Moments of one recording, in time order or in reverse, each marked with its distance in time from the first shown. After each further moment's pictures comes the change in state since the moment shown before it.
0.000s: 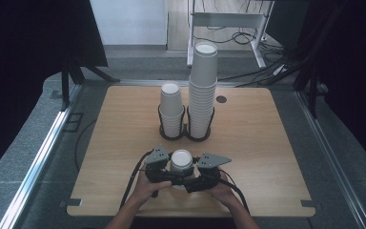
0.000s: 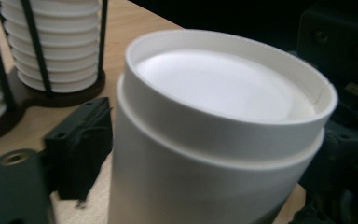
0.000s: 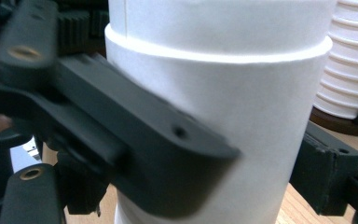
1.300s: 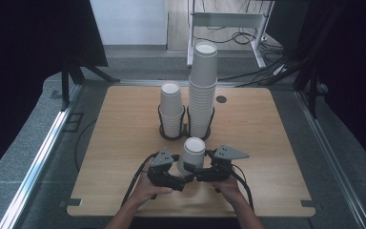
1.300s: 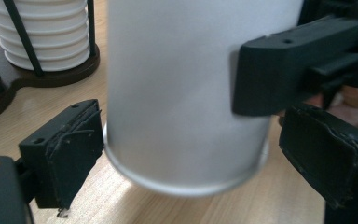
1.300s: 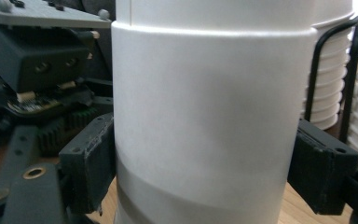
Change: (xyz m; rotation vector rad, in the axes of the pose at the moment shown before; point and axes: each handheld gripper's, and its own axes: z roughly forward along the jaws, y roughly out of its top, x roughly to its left) left arm -0.005 -0.010 0.013 0.111 0.002 0.068; right arm -0.023 0.004 -0.026 -0.169 -0.055 0.147
